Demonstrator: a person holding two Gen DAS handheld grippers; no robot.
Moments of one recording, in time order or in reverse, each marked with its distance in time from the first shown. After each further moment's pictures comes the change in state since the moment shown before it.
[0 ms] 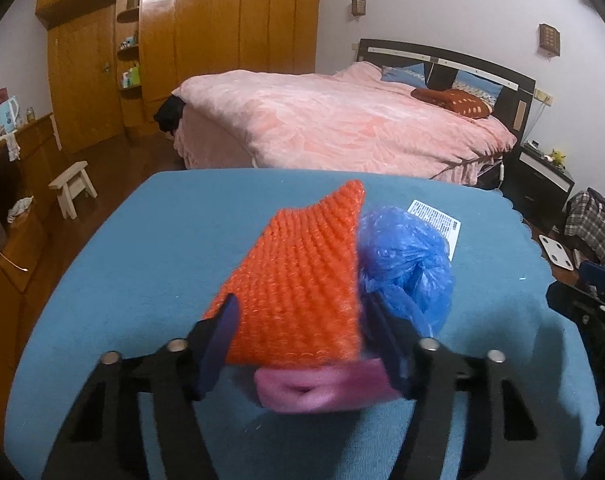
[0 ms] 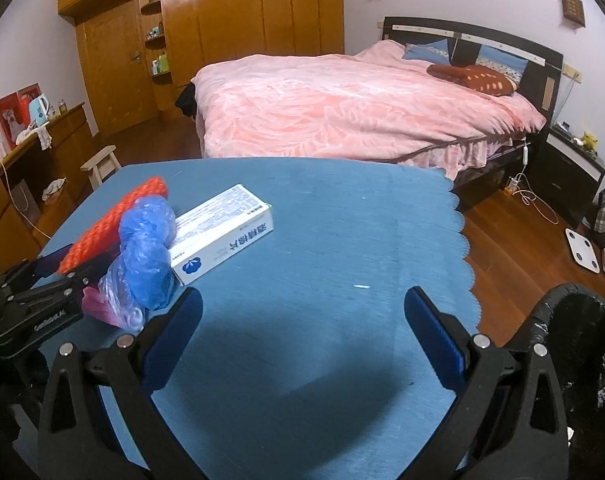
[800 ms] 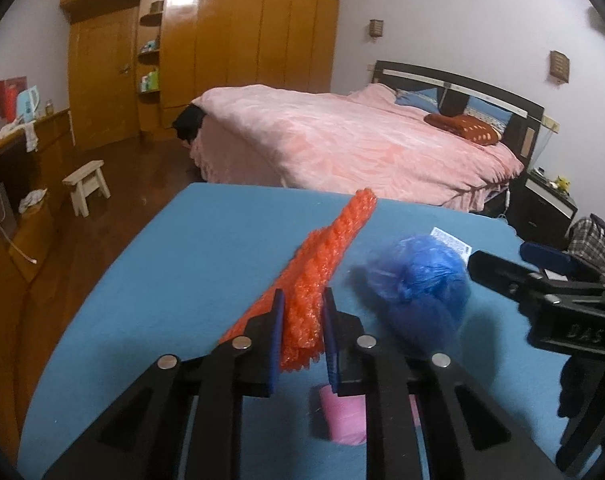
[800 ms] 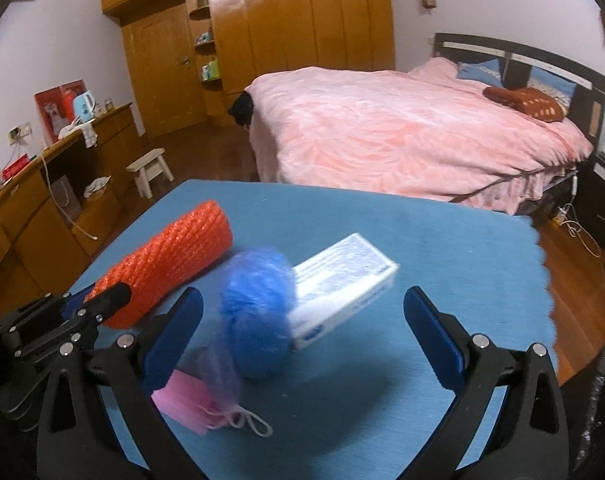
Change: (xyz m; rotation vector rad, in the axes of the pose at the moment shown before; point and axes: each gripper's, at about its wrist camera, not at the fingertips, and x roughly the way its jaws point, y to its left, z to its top) left arm -0.035 0.039 -0.001 -0.071 -0.066 0.026; right arm 0.025 0.085 0.039 -0.080 -0.031 0.174
